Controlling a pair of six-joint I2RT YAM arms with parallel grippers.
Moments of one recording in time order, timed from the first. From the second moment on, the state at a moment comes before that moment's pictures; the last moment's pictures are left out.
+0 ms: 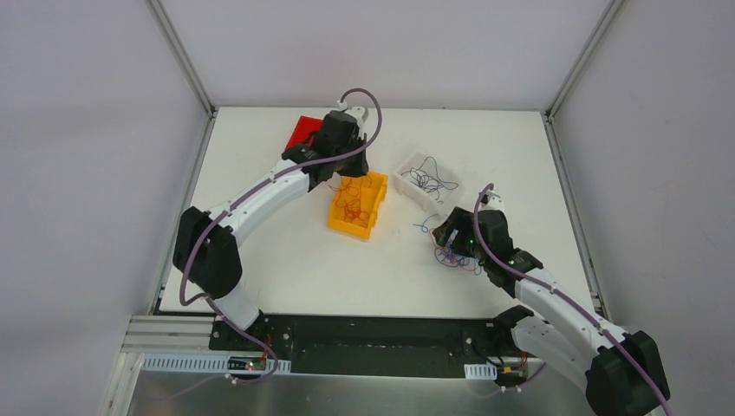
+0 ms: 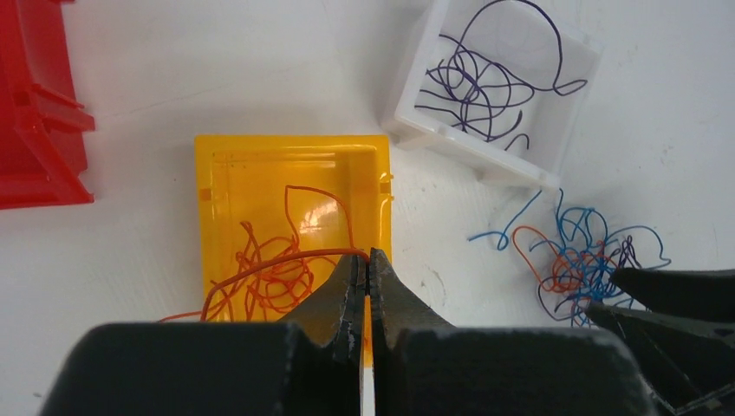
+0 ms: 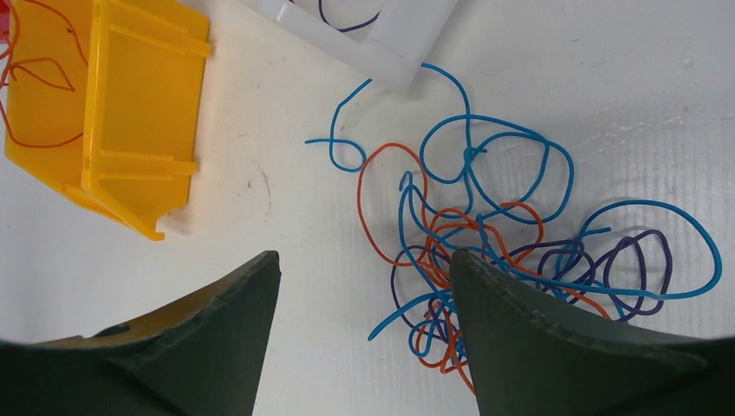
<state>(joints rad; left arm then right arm) -0.60 1.64 1.43 -0.43 -0.01 -0.36 0.49 0.88 0.41 -0.17 0.12 0.71</state>
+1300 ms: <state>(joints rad) -0.63 1.46 1.13 -0.11 -0.22 -0.61 0.49 0.87 0.40 -0.16 0.12 0.71</state>
